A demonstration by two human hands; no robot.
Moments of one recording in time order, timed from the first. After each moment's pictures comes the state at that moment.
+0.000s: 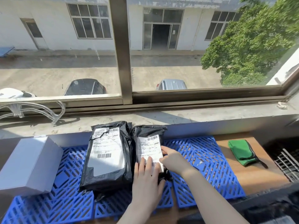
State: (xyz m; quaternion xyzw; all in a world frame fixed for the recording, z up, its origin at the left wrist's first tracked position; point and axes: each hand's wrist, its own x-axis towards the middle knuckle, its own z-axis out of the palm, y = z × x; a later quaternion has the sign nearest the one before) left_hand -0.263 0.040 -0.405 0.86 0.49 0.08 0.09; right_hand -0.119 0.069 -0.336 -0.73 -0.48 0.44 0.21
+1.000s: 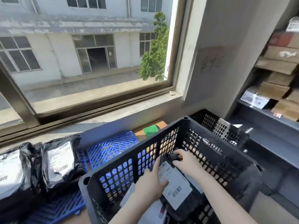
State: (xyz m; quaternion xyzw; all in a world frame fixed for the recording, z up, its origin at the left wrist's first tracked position) left_hand -0.028 -0.177 -0.291 0.89 0.35 -0.07 0.30; right_hand 0.125 -0.249 -0.273 -0.89 -0.33 0.24 0.21
